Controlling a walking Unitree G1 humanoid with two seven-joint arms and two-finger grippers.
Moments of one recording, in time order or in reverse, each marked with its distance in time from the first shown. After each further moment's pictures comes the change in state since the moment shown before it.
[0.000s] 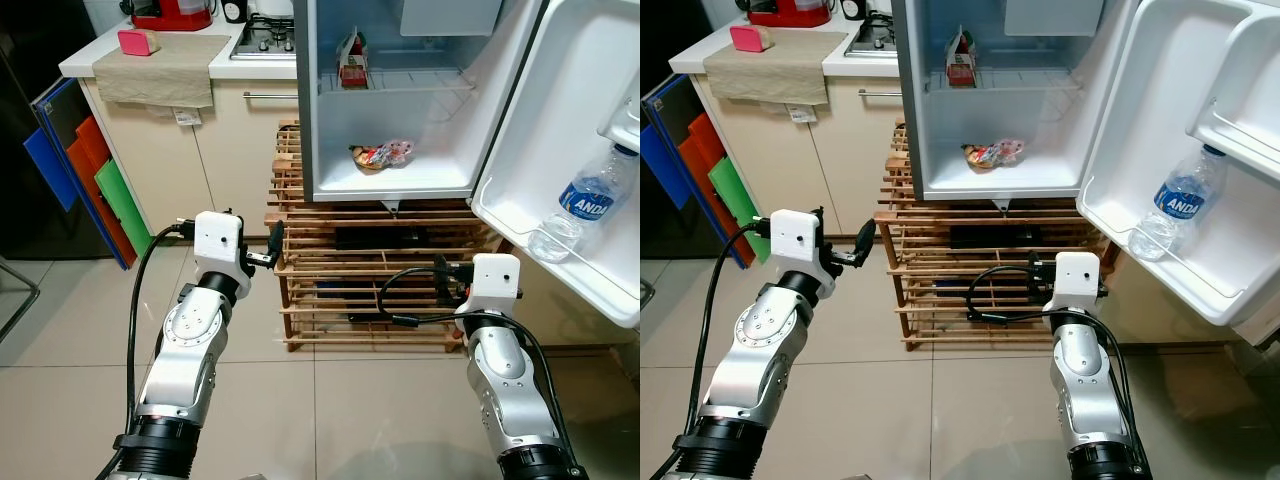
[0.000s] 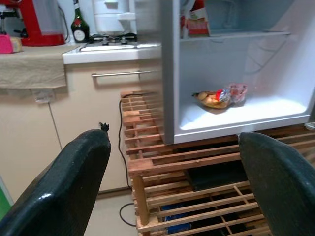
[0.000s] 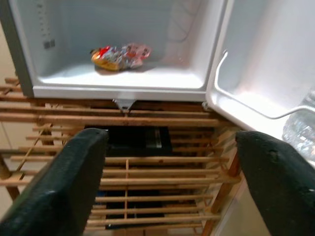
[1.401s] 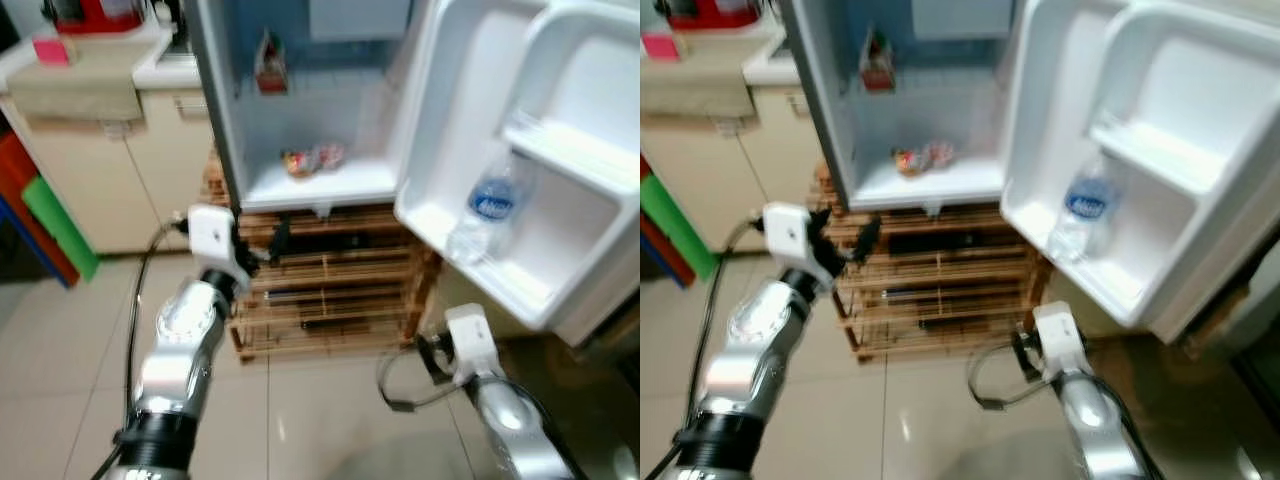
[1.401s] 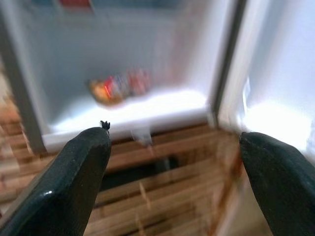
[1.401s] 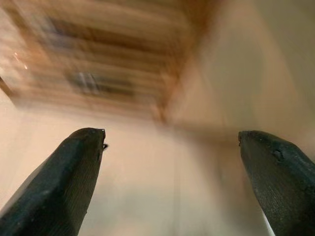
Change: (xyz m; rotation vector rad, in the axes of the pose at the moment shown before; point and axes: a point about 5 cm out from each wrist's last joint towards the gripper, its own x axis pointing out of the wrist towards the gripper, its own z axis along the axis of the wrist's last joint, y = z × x) left arm 0.007 -0.015 -0.020 -0.086 0.126 -0.167; right arm -0.063 -0.046 -0.117 -0.192 0.559 0.134
